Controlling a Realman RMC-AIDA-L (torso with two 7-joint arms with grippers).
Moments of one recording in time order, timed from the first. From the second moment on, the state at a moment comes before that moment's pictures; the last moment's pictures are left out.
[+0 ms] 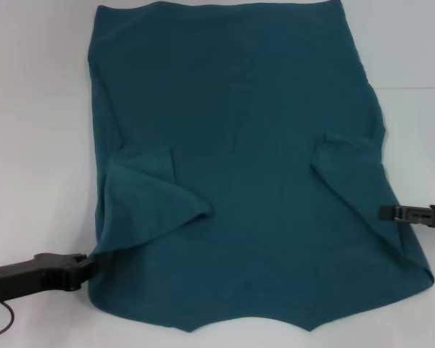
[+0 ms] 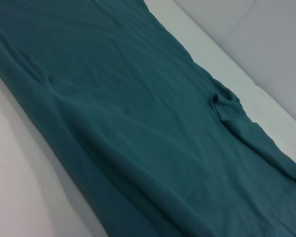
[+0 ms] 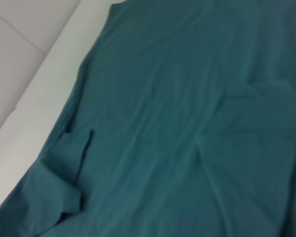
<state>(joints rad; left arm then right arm) -0.34 -2.16 0.55 0.80 2.19 1.48 -1.77 0.47 1.95 -0.66 -0.58 -2.11 -1.35 2.03</state>
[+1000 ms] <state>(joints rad) -0.34 -2.15 0.54 0.82 2.20 1.48 -1.77 0.42 1.93 -0.63 -0.58 -2.16 -1.38 2.07</state>
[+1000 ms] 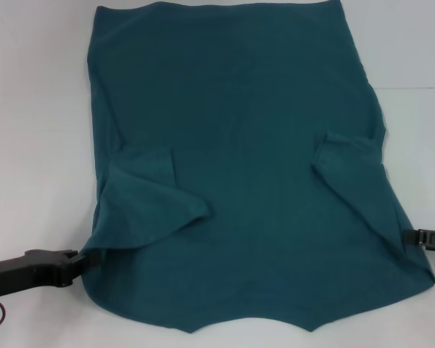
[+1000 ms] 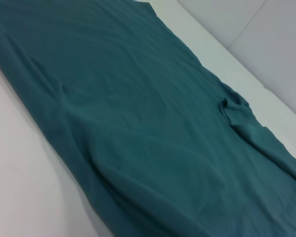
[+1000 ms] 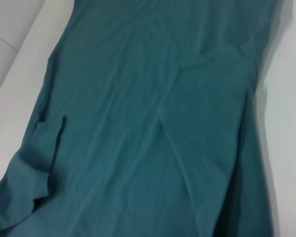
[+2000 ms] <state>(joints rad) -0.34 -2.15 0.54 0.82 2.20 1.47 -1.77 0.47 1.97 -0.66 -0.57 -2.22 -1.50 2.07</state>
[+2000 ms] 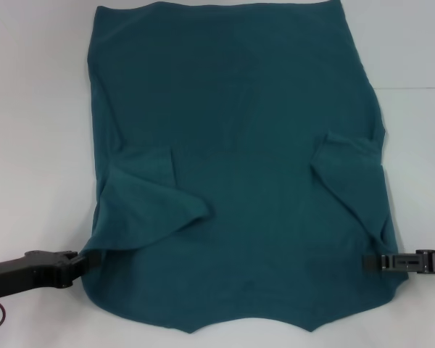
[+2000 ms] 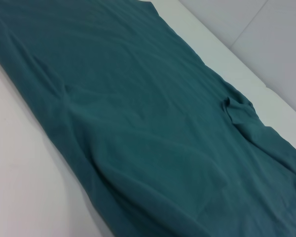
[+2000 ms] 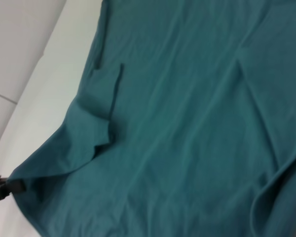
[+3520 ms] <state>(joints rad) -0.34 -2.15 0.54 0.82 2.19 1.47 -1.76 0.44 1.96 -0.67 -0.58 -2.21 -1.48 2.11</state>
